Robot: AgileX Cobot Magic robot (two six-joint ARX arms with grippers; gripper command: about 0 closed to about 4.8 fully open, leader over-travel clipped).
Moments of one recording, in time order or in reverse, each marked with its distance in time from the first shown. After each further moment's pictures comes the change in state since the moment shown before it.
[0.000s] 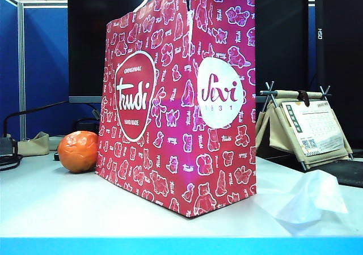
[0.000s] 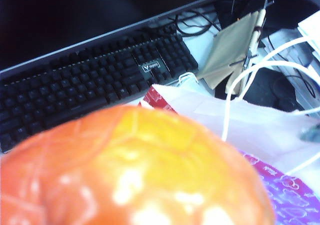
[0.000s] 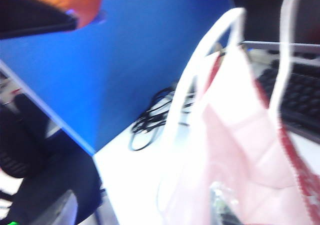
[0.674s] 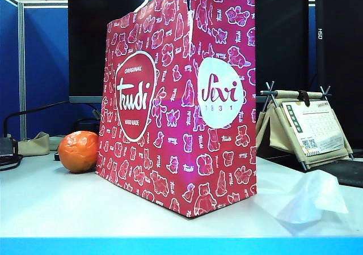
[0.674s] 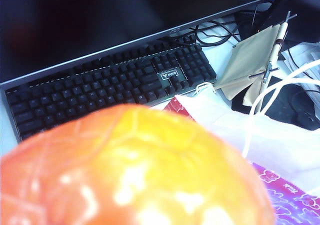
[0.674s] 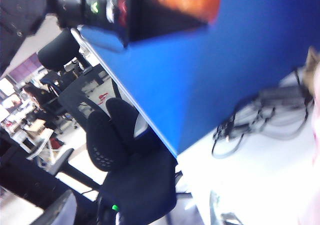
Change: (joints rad) left arm 0.000 0.000 0.000 0.040 -0.068 -0.048; right arm 0.000 -0.114 -0.060 0.146 -0.252 0.182
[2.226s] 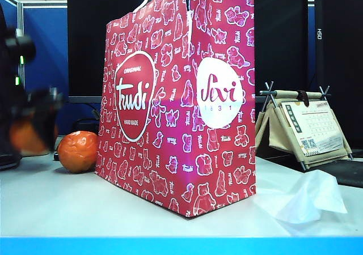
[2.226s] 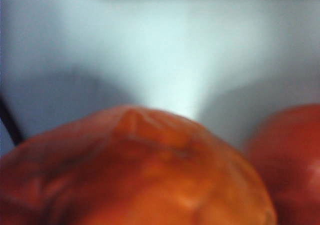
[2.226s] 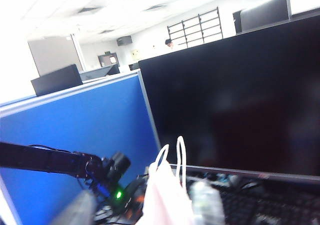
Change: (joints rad) left arm 0.068 0.527 -0.349 0.378 -0.280 -0.068; right arm -0.549 -0.831 -0.088 -0.437 0.144 -0.111
